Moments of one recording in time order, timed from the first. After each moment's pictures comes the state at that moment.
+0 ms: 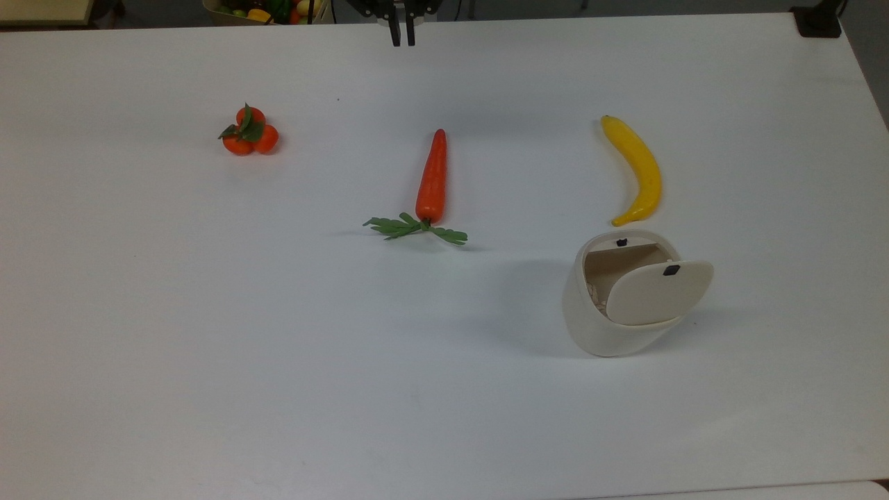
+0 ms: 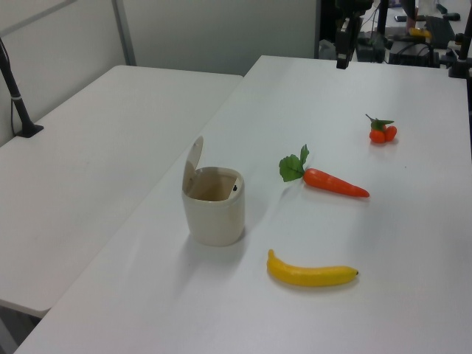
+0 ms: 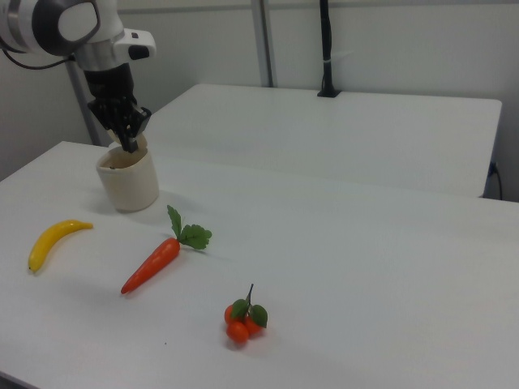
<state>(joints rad) 0.22 0.03 -0.10 -1.58 0.09 1.70 0.06</state>
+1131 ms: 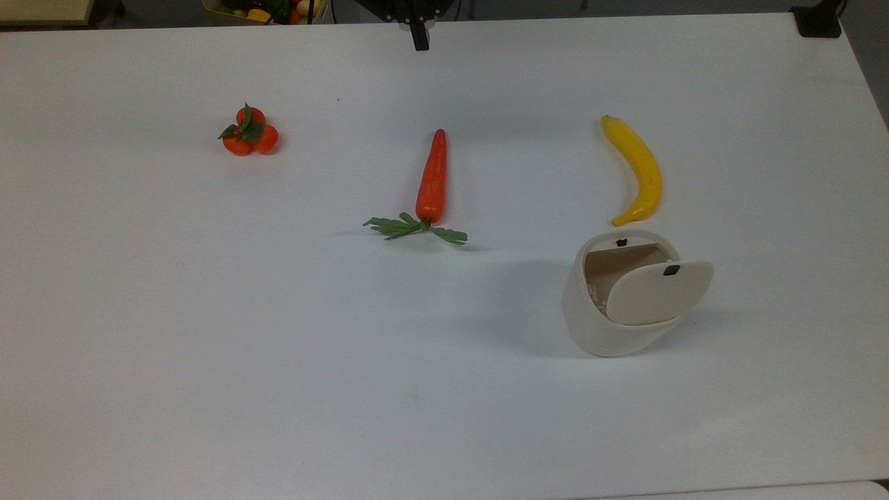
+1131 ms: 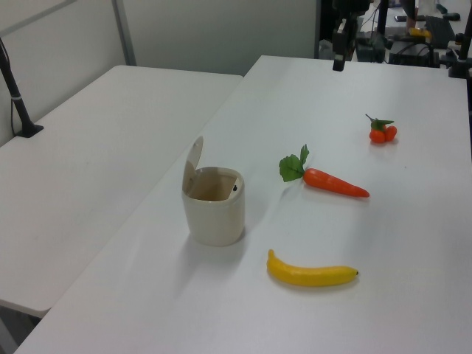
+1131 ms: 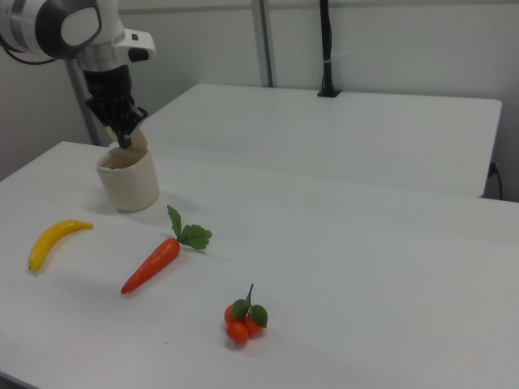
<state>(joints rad) 0.22 0.04 -0.10 -1.58 0.16 1.73 0.06</state>
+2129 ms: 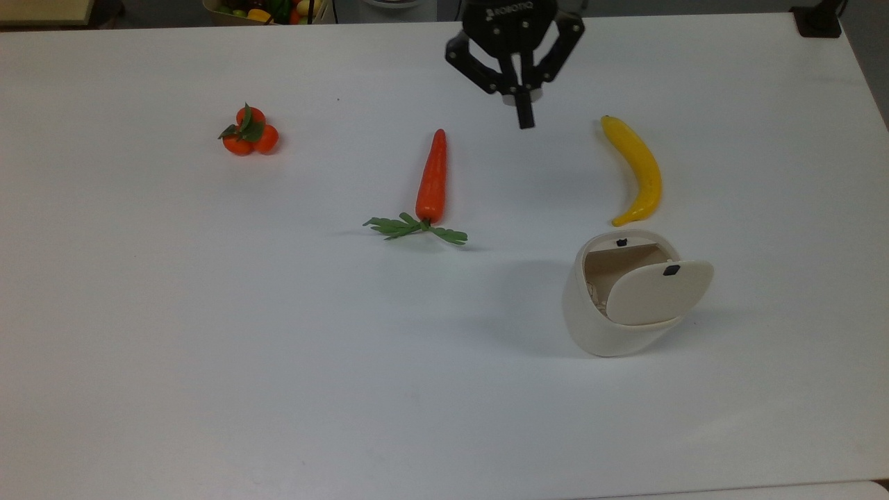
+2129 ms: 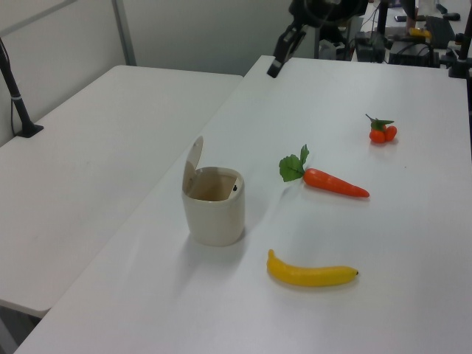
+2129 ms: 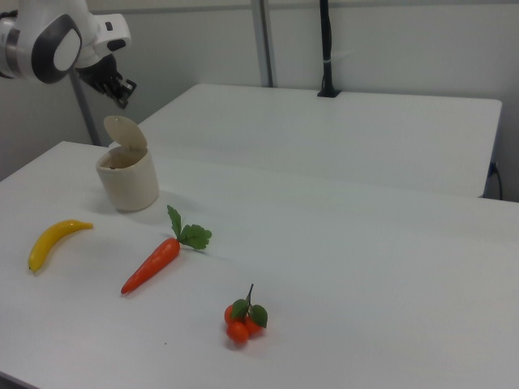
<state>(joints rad) 0.30 0.15 -0.02 -1.58 0.17 2.28 0.14</state>
